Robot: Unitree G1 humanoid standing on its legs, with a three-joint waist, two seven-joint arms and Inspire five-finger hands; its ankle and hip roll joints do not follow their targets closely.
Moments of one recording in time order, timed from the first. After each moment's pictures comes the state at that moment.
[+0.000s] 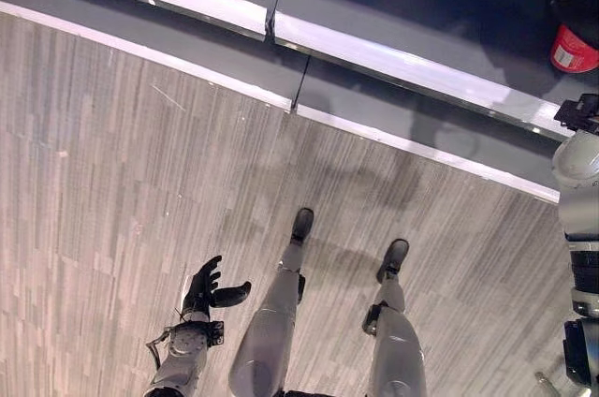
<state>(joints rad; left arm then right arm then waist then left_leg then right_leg) -0.04 0.29 -0.15 0.69 -0.26 -0.13 0.21 -0.66 -0.82 -0.08 0.06 -0.50 0.09 -0.73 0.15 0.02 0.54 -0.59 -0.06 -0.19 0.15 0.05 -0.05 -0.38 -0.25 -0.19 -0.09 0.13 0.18</state>
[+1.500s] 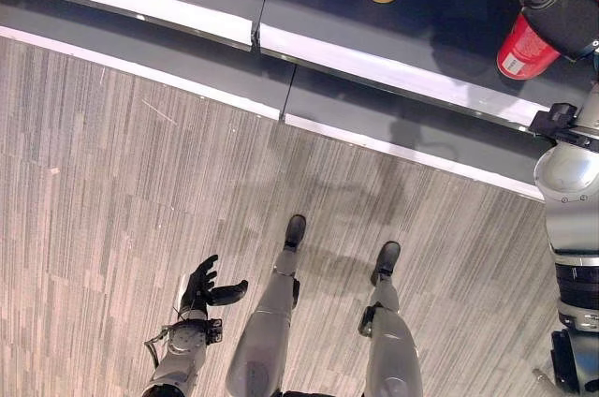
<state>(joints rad) -0.05 0.31 -0.12 0.71 -0.28 -0.11 0.23 -0.67 -0.85 0.01 0.02 -0.21 0.03 -0.55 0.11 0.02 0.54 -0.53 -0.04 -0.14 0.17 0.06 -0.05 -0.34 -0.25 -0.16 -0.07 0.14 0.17</state>
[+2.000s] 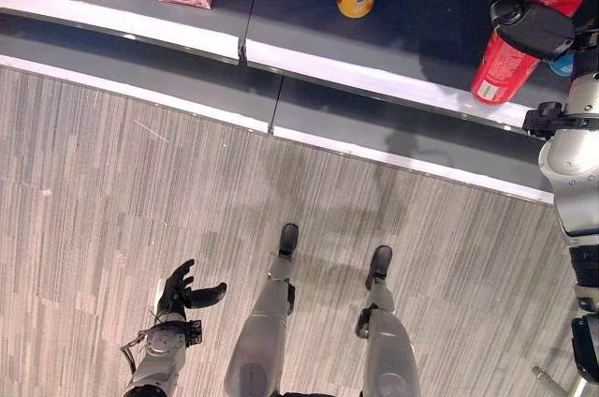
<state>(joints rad) -0.05 0.36 -0.07 0.74 -0.28 -0.10 0.23 -0.70 -0.87 0.05 0.11 -0.17 0.04 -0.51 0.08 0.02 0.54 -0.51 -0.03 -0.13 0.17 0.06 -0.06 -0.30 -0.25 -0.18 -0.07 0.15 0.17</state>
